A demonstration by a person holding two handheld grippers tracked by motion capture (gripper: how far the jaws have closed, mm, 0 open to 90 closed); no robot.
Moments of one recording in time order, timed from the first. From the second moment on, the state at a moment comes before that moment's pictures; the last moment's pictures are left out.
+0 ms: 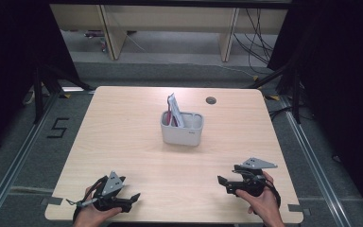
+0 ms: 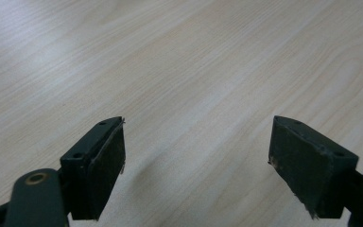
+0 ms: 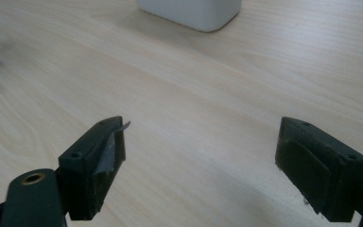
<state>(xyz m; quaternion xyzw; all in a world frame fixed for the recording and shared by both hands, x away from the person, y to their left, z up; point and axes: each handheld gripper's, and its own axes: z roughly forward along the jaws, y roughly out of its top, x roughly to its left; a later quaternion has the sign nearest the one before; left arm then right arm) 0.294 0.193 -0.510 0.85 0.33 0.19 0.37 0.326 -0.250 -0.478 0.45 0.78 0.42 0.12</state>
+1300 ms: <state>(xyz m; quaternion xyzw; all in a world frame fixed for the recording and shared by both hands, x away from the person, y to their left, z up) 0.291 0.190 -0.510 0.84 0.34 0.18 0.39 0.299 -0.245 -0.495 0.42 0.81 0.38 0.12</state>
